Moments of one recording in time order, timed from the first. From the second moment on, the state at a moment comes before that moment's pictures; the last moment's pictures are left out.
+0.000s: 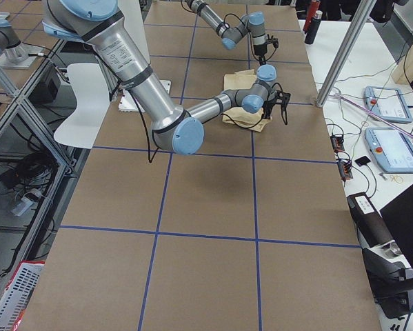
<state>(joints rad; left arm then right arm) -0.82 -2.30 -1.12 -2.31 -1.97 -1.19 0.84 -0.86 1.22 -1.05 2.01 1.43</state>
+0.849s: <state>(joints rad) -0.82 -2.31 -1.11 -2.31 -1.96 -1.19 0.84 -0.89 1.23 -1.05 2.00 1.43</state>
